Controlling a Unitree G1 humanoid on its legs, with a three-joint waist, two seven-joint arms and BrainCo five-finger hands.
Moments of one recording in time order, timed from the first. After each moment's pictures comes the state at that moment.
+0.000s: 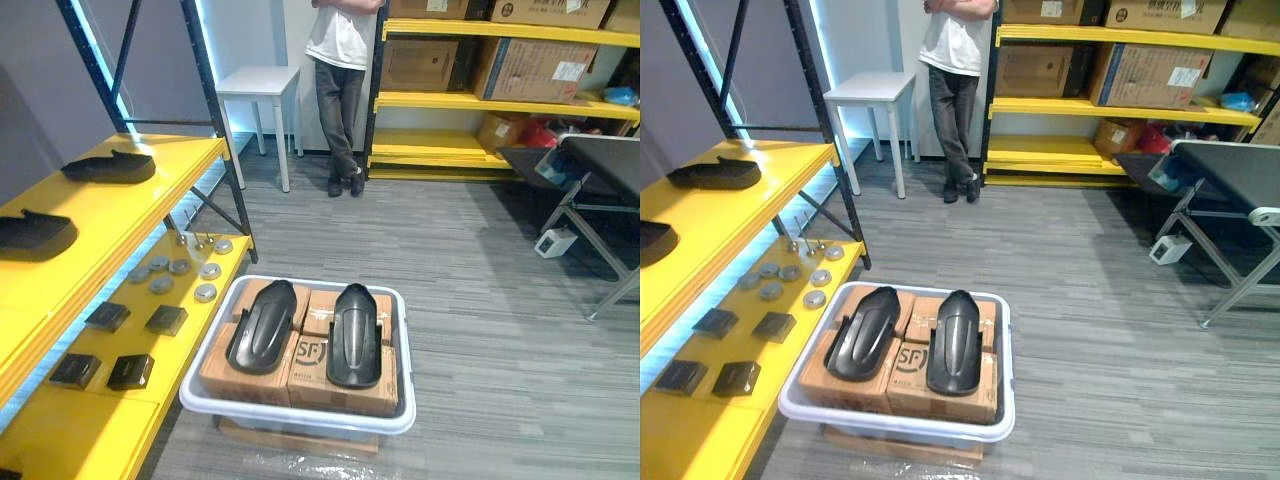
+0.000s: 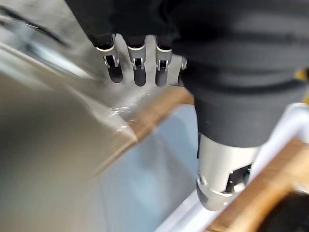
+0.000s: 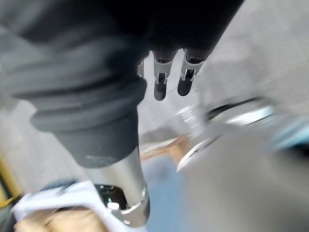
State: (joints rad) left arm 0.23 0.06 0.29 1.03 -0.57 0.01 -0.17; right arm 0.16 -0.12 -0.27 0.93 0.35 -0.13 0.23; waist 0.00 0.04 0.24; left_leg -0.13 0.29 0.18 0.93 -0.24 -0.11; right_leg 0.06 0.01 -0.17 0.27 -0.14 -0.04
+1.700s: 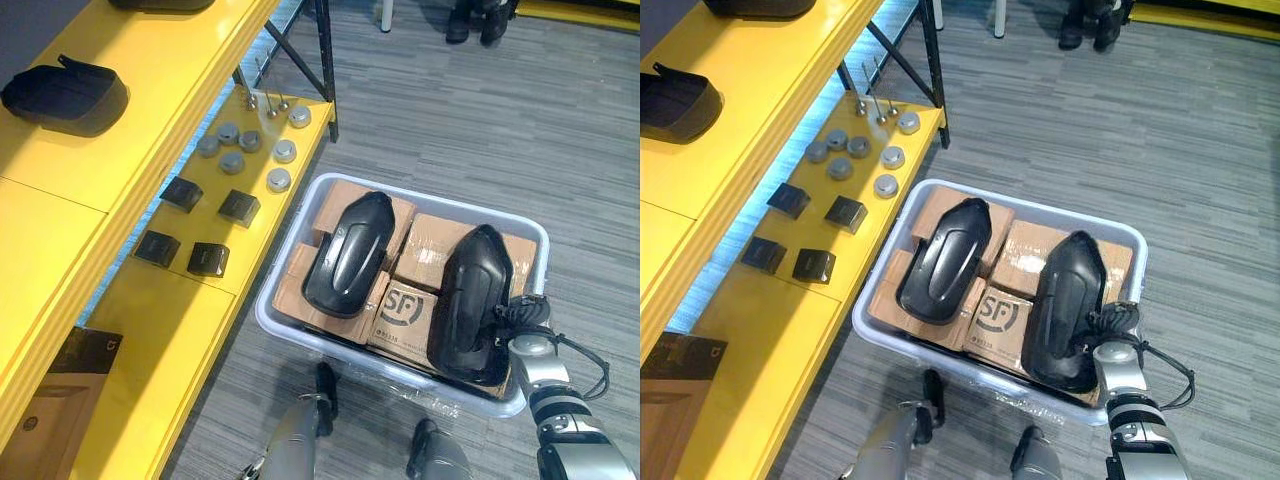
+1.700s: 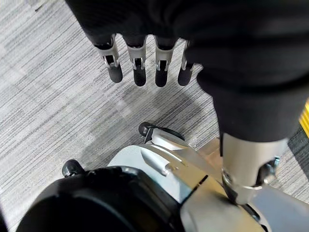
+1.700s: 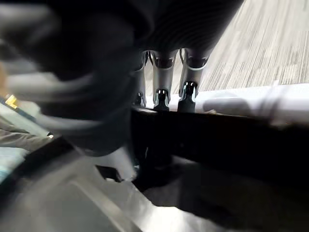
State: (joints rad) left arm 0.03 0.18 -0.11 1.04 -0.74 -0.06 -0.22; right arm -0.58 -0.47 -0.09 0.80 0.02 0.19 -0.41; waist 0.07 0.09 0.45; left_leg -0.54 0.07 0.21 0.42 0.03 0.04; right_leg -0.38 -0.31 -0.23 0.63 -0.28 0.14
